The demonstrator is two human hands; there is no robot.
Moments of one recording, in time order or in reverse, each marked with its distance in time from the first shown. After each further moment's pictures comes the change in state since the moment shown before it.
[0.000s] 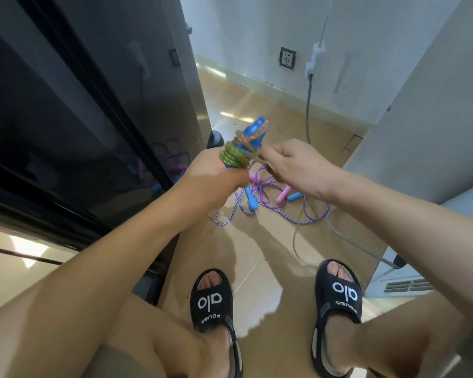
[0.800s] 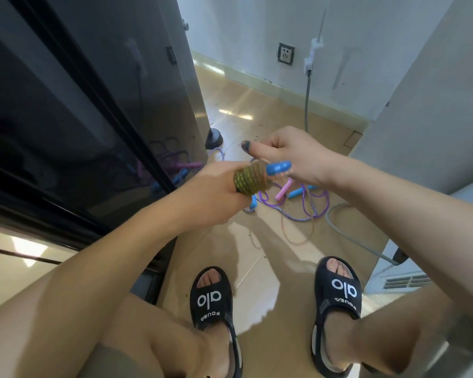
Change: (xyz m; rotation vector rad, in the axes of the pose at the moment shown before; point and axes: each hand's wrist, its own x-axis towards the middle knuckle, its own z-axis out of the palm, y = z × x) left_hand -0.007 -0.007 0.004 0.442 -0.163 0.216; right_hand 0.005 -0.005 -0.011 0.005 -0.038 -0.115
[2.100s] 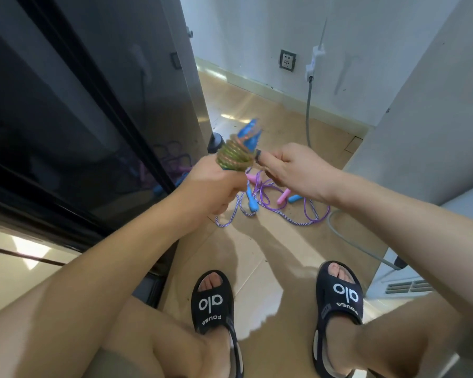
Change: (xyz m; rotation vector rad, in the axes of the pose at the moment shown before) left_hand 0.001 0.005 -0.005 -0.564 0.143 -0.280; right_hand -0.005 0.010 0.011 -0.024 -0.001 0.070
